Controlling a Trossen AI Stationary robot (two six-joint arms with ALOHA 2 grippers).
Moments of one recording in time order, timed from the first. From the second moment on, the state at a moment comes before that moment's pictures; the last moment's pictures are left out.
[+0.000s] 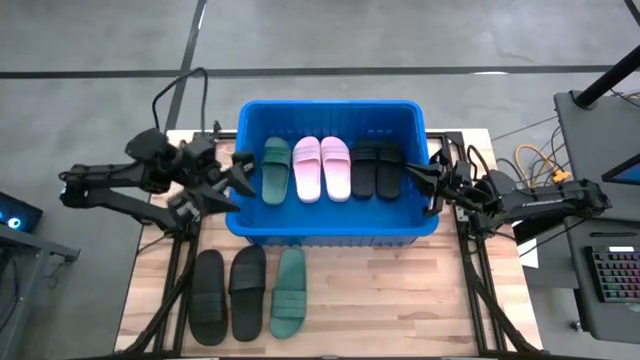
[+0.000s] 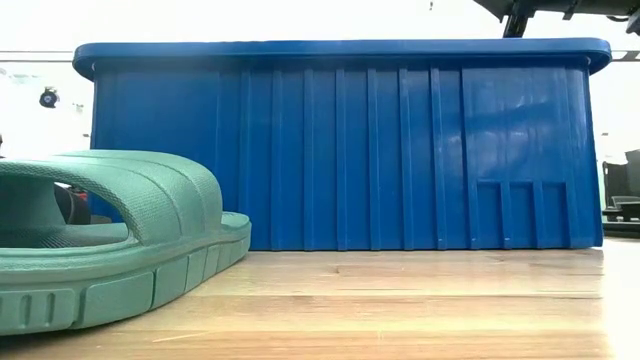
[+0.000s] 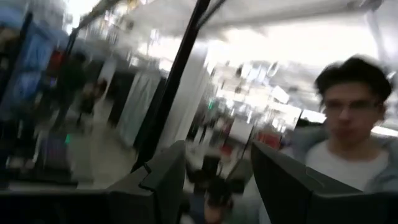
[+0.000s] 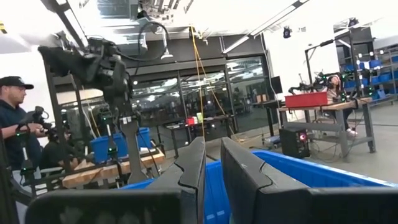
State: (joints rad) left arm -0.04 0.97 1.16 0.22 0.47 -0.56; right arm 0.05 0.59 0.37 0.58 0.37 0.05
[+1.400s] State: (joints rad) left arm -0.67 1.42 1.36 -0.85 -0.50 -0.54; right arm 0.05 0.60 0.37 0.30 0.37 0.38
